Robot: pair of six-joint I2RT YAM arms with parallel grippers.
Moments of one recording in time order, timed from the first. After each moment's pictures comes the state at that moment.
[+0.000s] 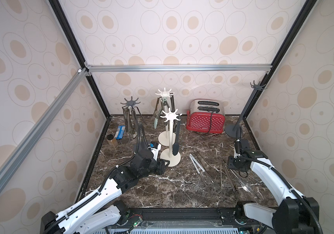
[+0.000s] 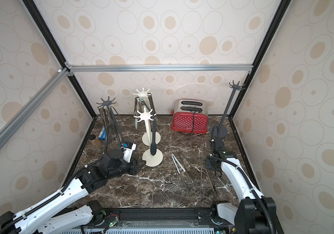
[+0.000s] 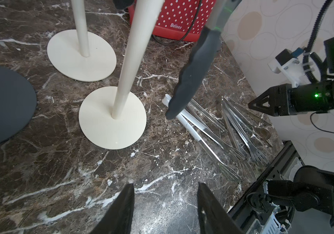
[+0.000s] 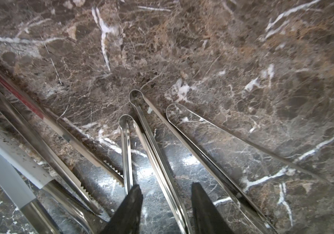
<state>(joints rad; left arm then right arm) -0.78 0.91 0.76 -0.46 0.02 -0.53 0.05 1.19 0.83 -0.90 0.11 0.30</state>
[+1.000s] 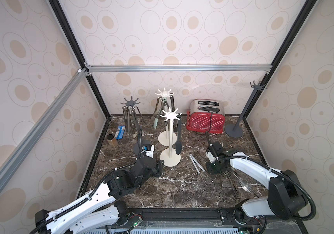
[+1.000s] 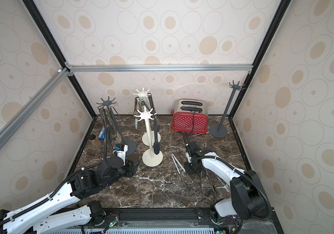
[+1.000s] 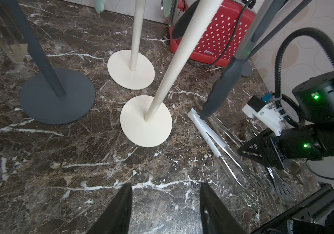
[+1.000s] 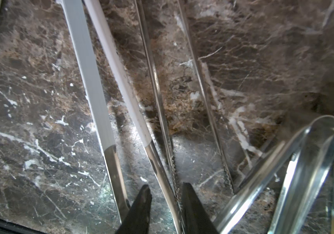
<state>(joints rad) -0.97 0.83 0.84 -0.66 -0.40 -0.72 0.47 1.42 0.86 -0.83 -0.07 0.26</state>
